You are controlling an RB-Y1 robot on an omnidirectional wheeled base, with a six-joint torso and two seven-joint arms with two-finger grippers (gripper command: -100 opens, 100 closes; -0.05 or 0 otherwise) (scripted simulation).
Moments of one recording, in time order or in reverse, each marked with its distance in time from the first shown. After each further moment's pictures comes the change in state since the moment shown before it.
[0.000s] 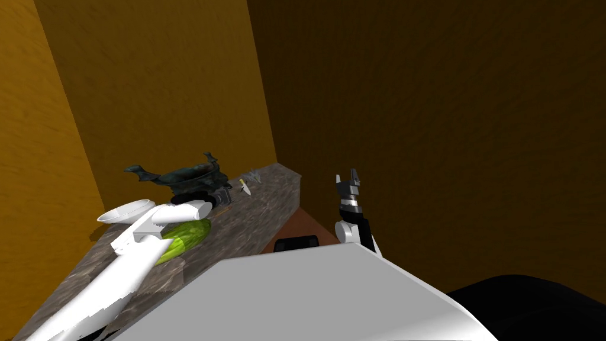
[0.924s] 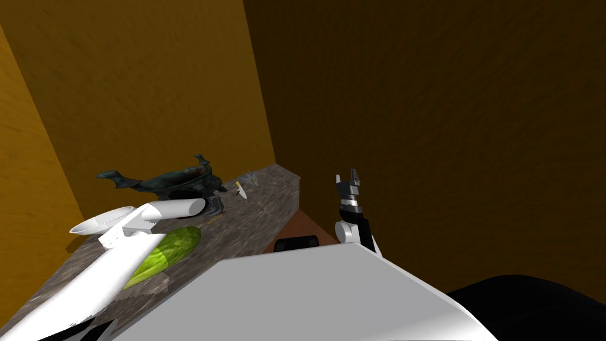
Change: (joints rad) left arm -0.047 0.083 0.013 0.130 0.078 0.280 0.075; right arm 0.000 0.000 0.000 0.000 0.000 0.000 0.000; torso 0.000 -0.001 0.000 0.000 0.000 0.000
